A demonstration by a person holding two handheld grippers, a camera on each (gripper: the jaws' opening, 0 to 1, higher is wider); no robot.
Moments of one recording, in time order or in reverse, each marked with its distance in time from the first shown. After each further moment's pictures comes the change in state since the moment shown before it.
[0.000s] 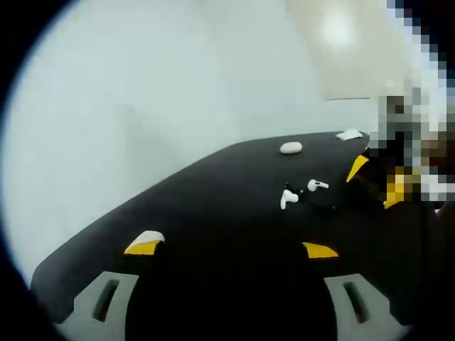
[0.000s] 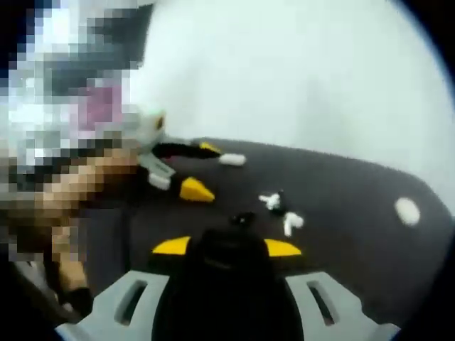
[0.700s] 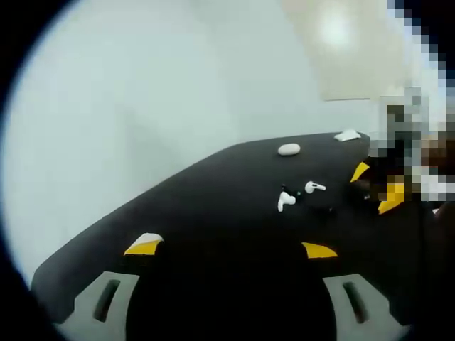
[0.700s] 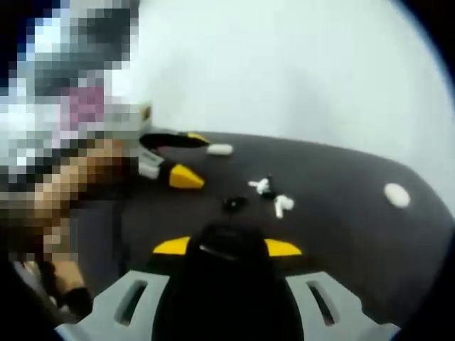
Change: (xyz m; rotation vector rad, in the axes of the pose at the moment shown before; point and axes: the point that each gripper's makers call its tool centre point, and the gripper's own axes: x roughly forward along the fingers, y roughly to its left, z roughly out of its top) left arm -0.001 -0.001 0.002 0.005 -0.009 -0.006; right arm -0.005 -0.005 -0.015 -0.003 0.037 -0.075
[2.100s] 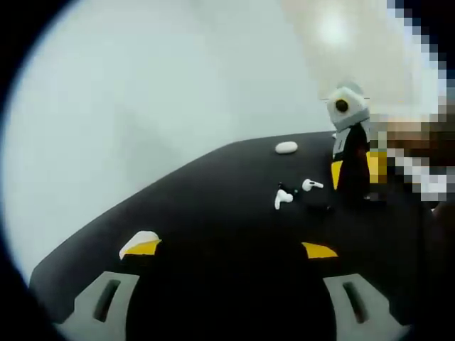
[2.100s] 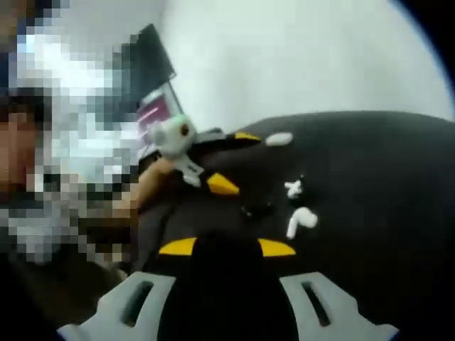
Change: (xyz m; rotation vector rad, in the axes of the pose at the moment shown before) left arm -0.003 -0.014 -0.004 -0.001 0.012 -0.023; right arm 0.005 -0.002 0.014 0.134 0.088 0.676
